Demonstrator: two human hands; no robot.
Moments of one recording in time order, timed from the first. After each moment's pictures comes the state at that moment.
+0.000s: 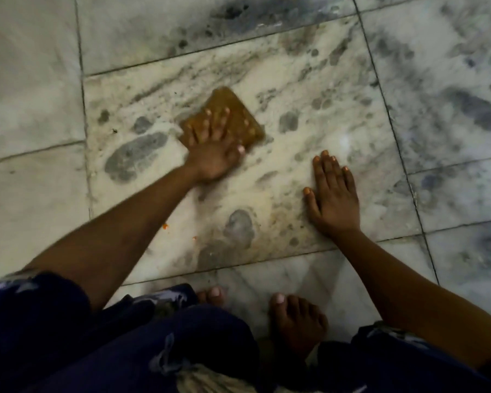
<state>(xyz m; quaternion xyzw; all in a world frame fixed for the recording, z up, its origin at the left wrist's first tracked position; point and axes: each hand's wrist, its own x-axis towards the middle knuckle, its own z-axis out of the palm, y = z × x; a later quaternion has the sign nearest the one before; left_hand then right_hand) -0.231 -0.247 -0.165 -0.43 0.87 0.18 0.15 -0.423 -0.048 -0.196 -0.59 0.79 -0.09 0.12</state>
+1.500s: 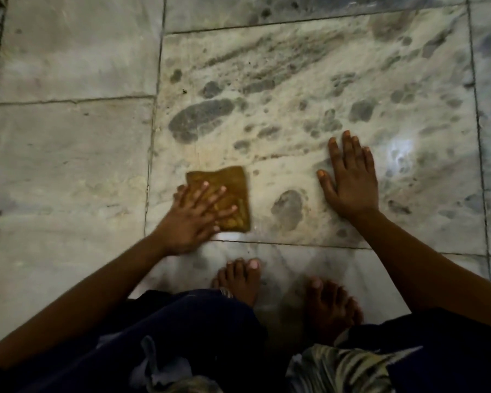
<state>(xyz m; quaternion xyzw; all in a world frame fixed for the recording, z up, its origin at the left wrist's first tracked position) -0.016 -0.116 -0.182 -0.33 0.94 0.08 0.07 -0.378 -0.095 -0.198 -0.67 0.73 -0.06 0.12</state>
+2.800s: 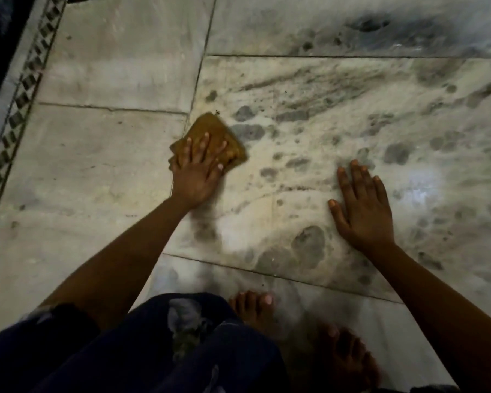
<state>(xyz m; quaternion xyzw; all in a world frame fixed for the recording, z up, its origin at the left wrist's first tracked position) -0.032 -0.225 -0.175 -0.64 0.76 0.11 0.04 -0.362 -0.122 -0.197 -0.72 0.68 -0.06 0.13</state>
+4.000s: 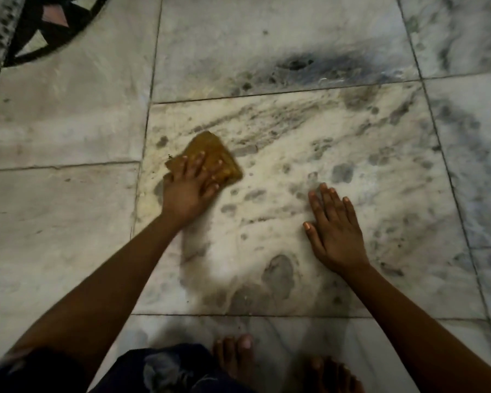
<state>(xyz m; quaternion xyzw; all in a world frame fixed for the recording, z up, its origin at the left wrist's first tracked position) -0.100 -0.275 -0.168 -0.56 0.82 0.11 0.06 -0.376 -0.115 -0.196 -0.68 0.72 -0.08 0.11</state>
